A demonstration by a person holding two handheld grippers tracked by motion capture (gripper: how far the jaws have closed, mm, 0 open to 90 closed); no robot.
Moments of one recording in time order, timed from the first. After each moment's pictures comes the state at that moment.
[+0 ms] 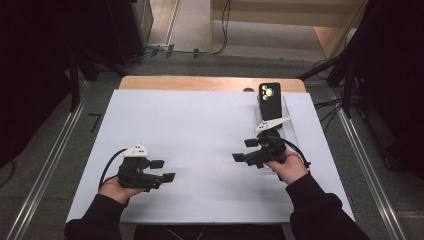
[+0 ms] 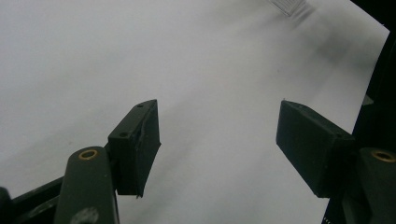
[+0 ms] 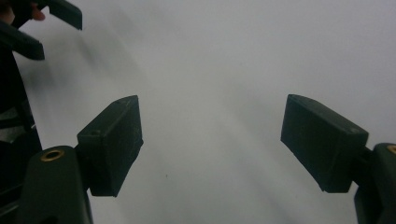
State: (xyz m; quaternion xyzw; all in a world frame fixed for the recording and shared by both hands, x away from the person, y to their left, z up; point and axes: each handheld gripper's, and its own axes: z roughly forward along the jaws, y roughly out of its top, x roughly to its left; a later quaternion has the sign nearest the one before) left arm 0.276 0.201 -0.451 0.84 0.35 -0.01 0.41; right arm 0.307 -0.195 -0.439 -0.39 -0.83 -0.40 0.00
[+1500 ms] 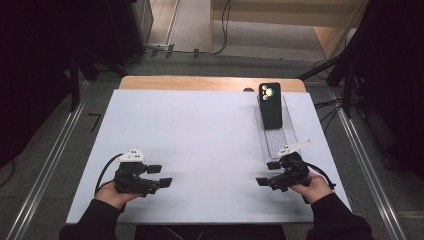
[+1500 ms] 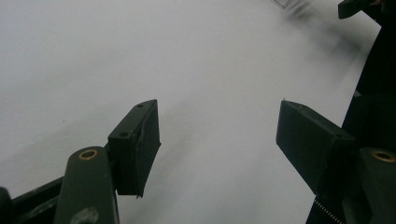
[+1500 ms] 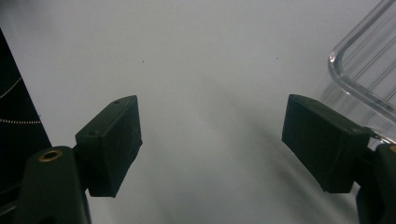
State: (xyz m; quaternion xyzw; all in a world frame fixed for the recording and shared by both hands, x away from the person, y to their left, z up) left arm 0.266 0.210 -0.455 0.84 0.35 -0.02 0.41; right arm 0.259 -0.250 -0.478 -0.40 -0.85 -0.35 0.01
